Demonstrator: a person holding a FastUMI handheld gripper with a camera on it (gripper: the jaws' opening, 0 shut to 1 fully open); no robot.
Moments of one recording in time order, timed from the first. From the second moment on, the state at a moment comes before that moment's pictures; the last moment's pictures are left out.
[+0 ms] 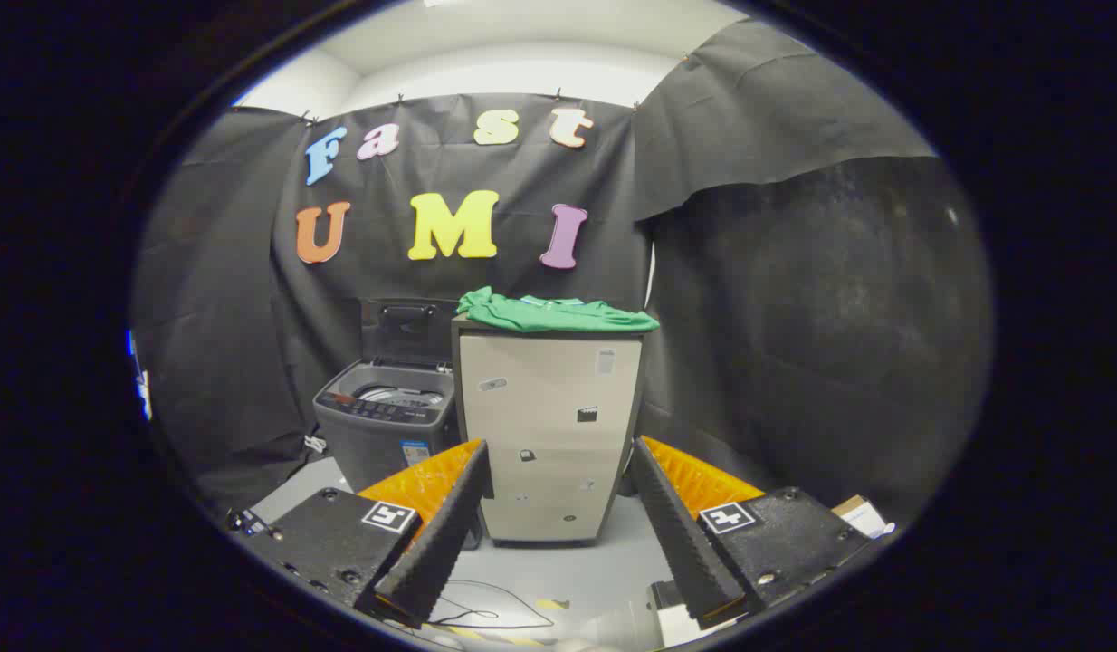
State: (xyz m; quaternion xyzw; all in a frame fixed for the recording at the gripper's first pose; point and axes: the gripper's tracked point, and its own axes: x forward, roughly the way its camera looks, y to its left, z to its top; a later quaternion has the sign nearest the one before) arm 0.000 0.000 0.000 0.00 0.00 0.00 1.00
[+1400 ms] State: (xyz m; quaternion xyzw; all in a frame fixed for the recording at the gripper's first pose) arm 0.012 -0.001 0.002 0.02 0.01 0.00 1.00
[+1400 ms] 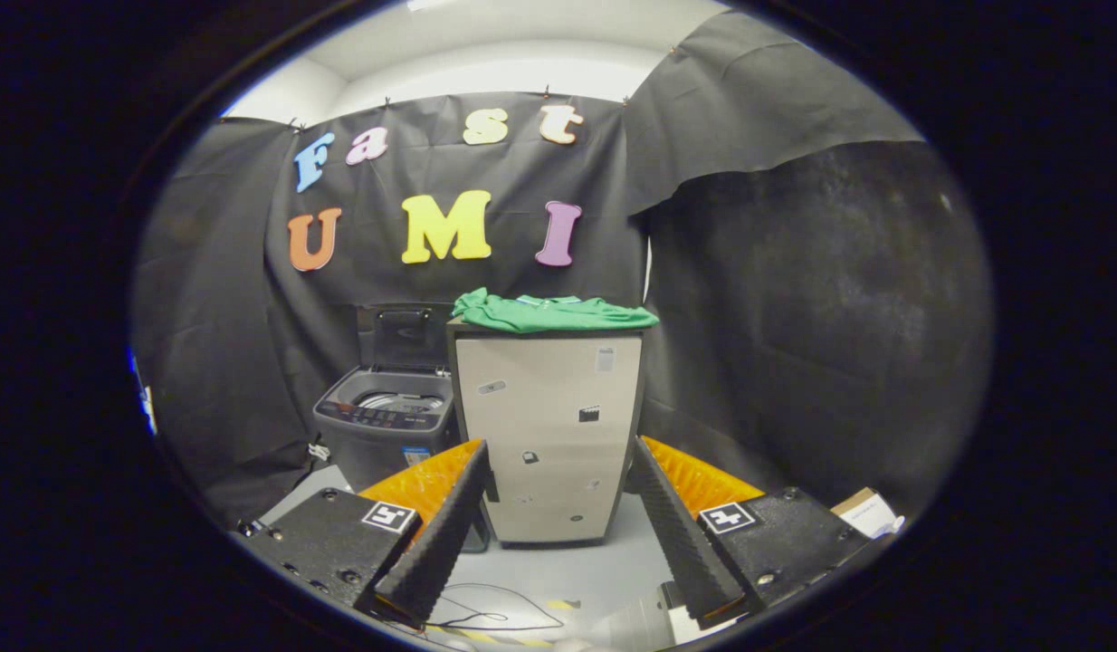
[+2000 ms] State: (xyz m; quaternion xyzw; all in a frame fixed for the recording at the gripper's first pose) arm 0.020 -0.015 0.086 0.04 -0.02 -0.05 1.00
